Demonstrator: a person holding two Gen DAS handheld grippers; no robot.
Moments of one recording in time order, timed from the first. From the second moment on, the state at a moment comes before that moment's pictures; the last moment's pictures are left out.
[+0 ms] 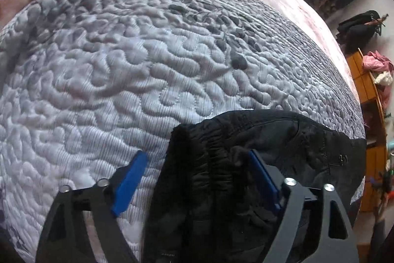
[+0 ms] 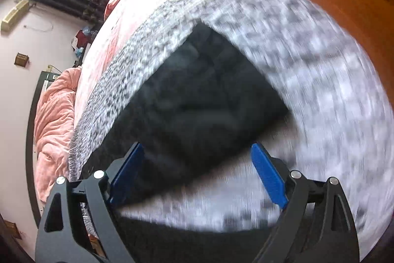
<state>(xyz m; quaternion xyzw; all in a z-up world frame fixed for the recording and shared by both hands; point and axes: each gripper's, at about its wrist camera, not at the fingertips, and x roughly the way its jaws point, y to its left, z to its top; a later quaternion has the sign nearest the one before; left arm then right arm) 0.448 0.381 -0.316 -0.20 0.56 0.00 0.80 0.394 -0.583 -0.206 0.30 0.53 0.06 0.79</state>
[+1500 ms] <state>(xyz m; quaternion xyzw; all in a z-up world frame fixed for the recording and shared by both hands) 0.339 0.355 -0.164 -0.24 0.39 0.01 0.89 0.323 -0.595 -0.077 0.19 0.44 0.08 0.87</state>
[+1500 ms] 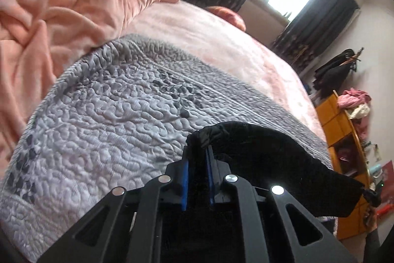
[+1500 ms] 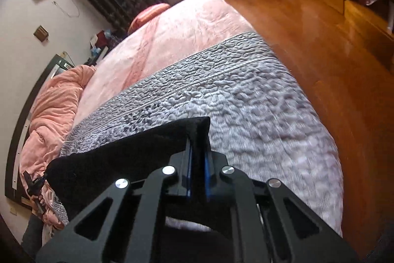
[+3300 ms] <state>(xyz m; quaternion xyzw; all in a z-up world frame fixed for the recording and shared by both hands) 0.094 0.374 -0.305 -0.35 0.42 0.13 0.83 -0.023 -0.652 -0.254 0.52 0.35 -0.07 0.77</state>
